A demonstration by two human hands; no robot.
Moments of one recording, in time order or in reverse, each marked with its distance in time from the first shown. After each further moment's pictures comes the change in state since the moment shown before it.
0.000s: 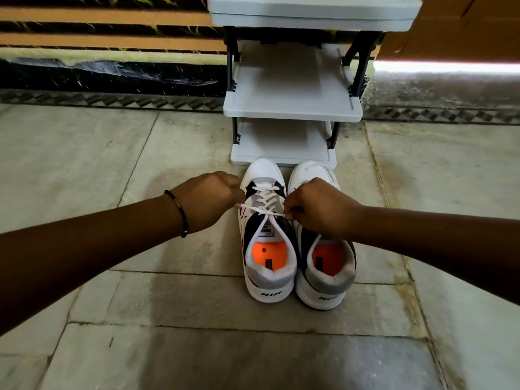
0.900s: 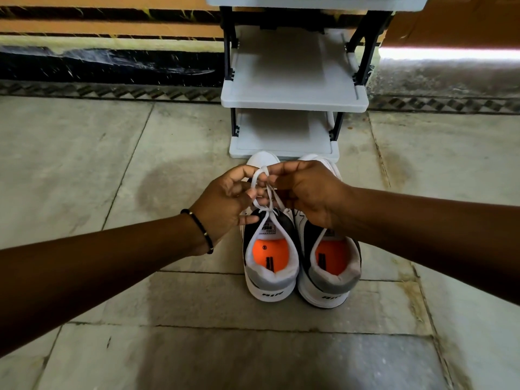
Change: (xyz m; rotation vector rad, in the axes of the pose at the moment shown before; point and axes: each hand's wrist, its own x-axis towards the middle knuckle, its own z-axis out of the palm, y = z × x) left_hand 0.012 0.050 0.007 -1.575 0.206 -0.669; right_hand 0.024 -0.028 0.001 1.421 0.150 0.542
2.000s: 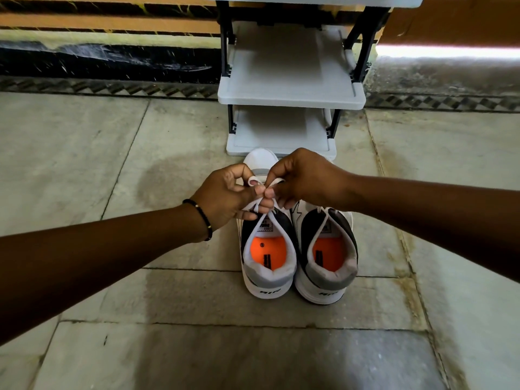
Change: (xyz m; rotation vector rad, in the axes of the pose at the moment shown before) left_hand 0.011 0.000 -0.004 0.060 -0.055 -0.022; right_hand 0.006 -0.013 -0.018 -0.809 -0.238 -0.256
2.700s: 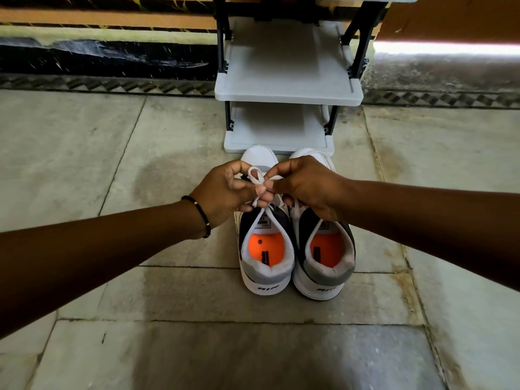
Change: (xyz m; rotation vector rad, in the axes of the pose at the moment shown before) left_hand 0.004 -0.002 -0.001 0.039 -0.037 0.031; right_hand -0.004 0.007 0.013 0.438 0.143 0.212
